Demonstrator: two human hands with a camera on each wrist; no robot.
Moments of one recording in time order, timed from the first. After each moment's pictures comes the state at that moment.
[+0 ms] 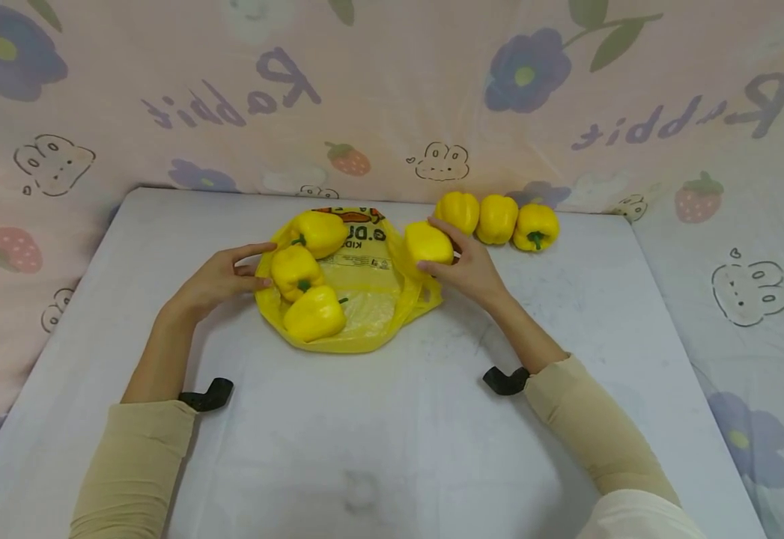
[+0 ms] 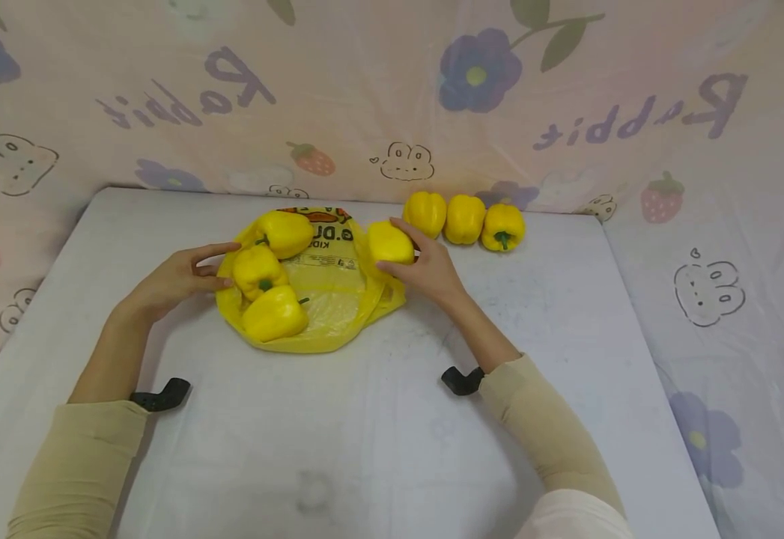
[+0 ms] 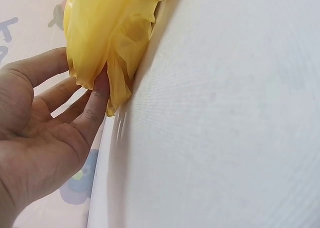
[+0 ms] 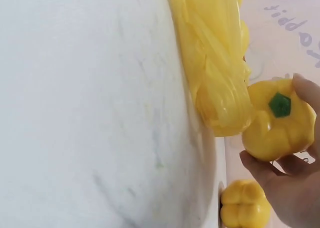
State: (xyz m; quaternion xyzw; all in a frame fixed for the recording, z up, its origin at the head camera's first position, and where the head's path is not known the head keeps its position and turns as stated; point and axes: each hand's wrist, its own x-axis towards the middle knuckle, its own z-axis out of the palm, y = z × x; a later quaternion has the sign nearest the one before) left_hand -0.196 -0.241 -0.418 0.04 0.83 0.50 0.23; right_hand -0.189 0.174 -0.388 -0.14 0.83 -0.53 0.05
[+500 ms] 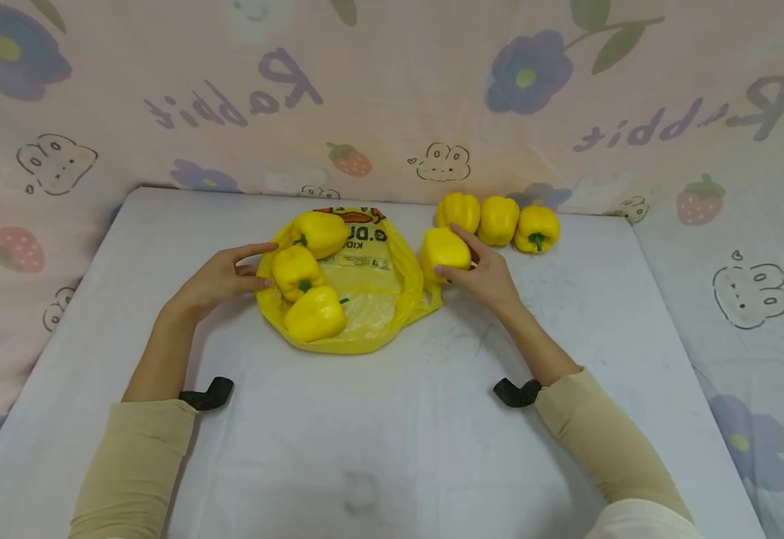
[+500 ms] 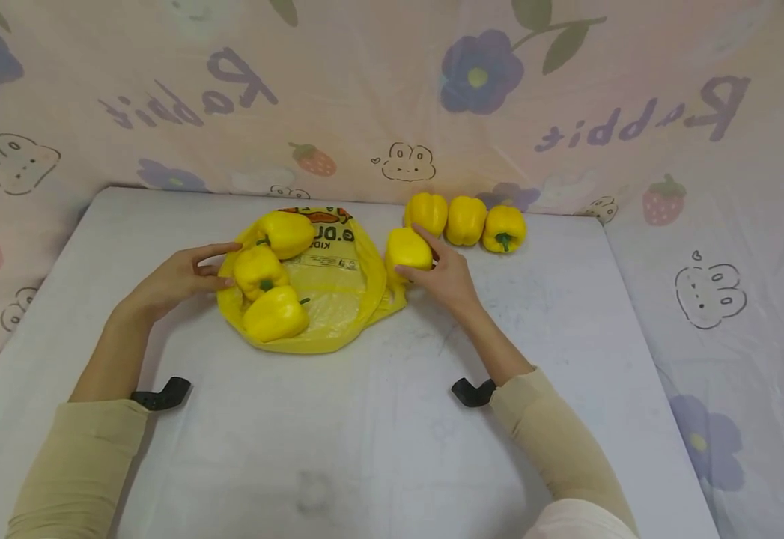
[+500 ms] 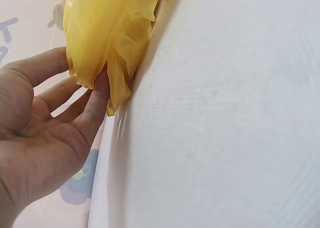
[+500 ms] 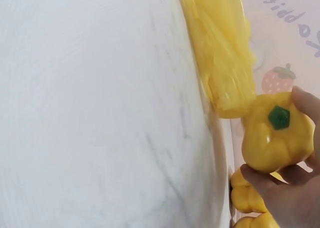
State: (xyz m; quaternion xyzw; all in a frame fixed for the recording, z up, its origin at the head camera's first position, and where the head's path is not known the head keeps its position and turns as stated) left_hand -0.197 -0.241 -0.418 0.04 0.84 0.49 0.23; right_hand -0.189 0.202 -0.418 -0.04 0.86 -0.51 0.05
